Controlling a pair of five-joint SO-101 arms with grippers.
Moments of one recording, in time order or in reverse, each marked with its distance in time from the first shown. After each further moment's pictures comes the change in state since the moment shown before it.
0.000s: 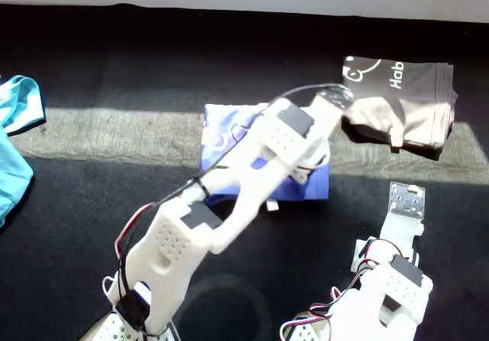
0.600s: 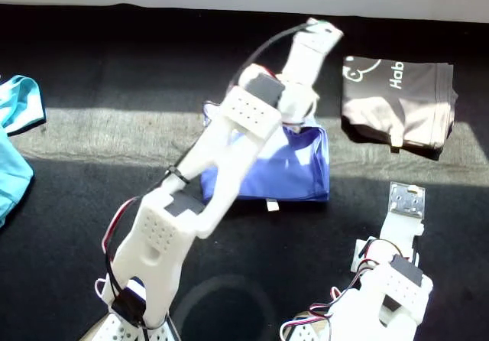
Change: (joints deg) left arm -10.0 0.2 -11.7 -10.2 0.1; right arm 0.0 0.0 0.0 0.0 0.0
